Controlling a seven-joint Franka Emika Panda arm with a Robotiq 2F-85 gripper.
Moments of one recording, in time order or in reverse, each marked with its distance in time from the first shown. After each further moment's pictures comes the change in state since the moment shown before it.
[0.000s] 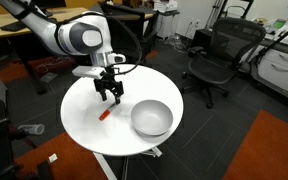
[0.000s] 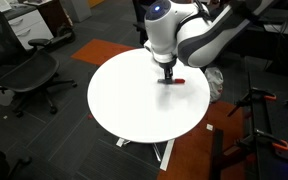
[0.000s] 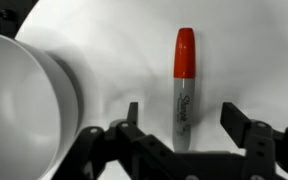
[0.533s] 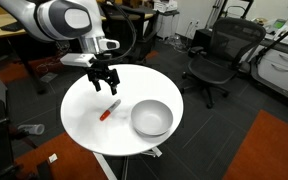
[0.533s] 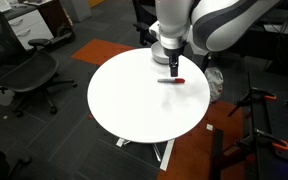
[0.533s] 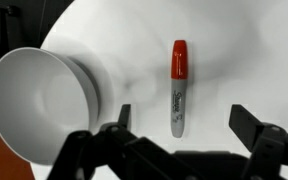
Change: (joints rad) arm 0.001 -0.183 0.003 -0.126 0.000 -0.001 0.000
